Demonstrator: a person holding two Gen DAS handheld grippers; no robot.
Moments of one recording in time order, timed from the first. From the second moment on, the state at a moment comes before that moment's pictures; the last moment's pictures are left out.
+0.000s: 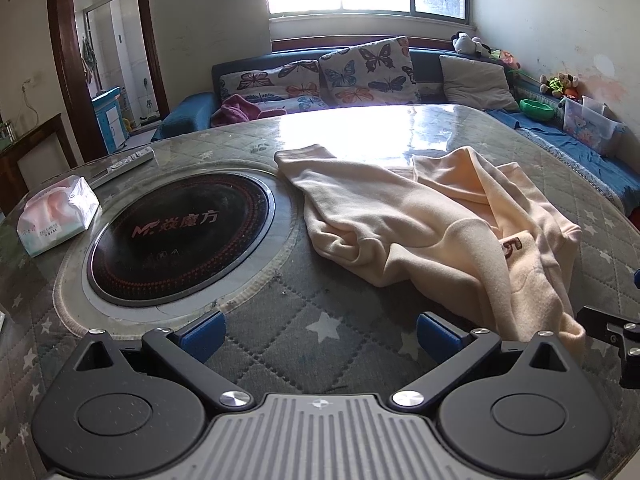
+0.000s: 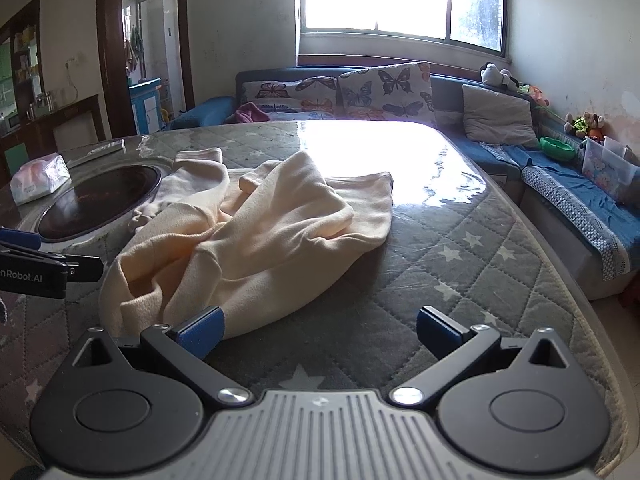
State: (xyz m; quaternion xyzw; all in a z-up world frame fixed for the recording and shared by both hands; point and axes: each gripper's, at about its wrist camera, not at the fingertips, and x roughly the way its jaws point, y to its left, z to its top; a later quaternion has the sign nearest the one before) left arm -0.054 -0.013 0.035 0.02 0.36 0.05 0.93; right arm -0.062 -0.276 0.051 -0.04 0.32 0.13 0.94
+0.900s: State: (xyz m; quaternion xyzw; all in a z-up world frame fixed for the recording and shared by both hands) left arm -0.085 -0.041 0.027 0.06 0.36 0.02 0.93; right arm -0.090 -0.281 0.043 -0.05 0.36 0.13 0.92
